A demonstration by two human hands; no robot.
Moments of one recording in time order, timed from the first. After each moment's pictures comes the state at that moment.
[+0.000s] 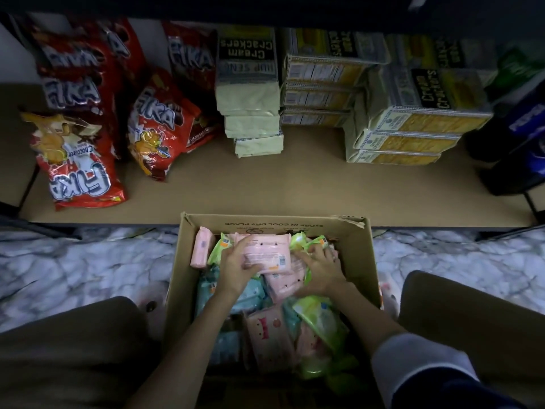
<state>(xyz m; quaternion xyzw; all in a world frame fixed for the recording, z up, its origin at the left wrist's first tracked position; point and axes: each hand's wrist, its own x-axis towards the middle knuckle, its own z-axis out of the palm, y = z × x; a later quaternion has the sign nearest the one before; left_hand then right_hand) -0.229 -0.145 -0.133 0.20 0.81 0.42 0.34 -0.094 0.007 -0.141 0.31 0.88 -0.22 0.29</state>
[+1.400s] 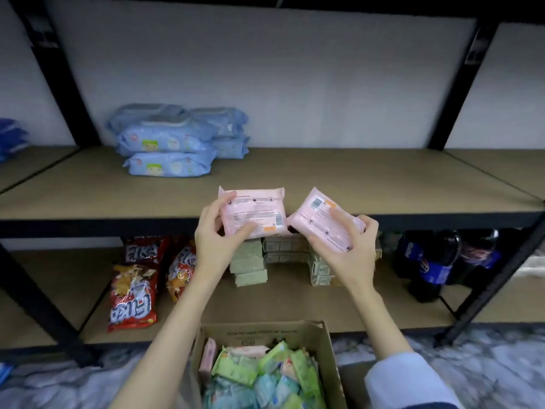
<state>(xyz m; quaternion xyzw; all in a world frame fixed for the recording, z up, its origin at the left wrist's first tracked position) -0.238 -0.137 0.237 0.38 0.63 0.68 -0.02 -0.060 0.005 0.221 0.30 0.75 -0.31 -0.50</state>
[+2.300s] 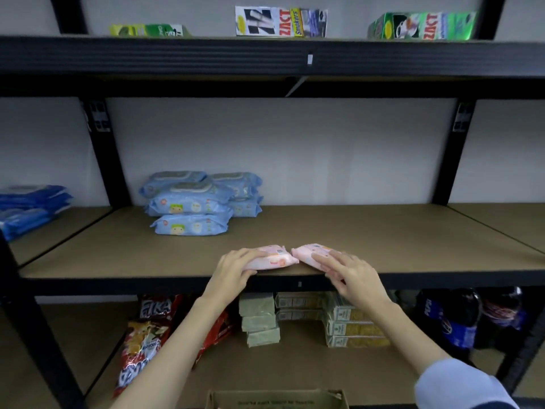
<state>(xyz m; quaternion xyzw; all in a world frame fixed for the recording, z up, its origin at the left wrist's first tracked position) -0.288 -0.123 0.268 0.57 0.74 0.33 -0.12 -0.082 0.063 0.261 0.14 0.92 0.10 -0.36</state>
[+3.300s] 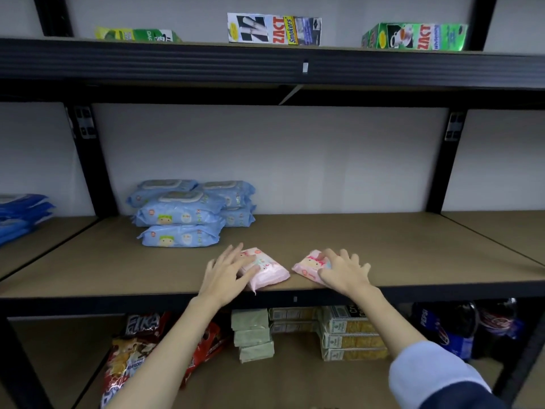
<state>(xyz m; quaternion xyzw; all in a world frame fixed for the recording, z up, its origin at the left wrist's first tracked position) -0.303 -0.100 0.279 0.47 0.86 0.21 -0.05 -0.120 0.067 0.306 0.42 0.90 -0.10 -0.10</state>
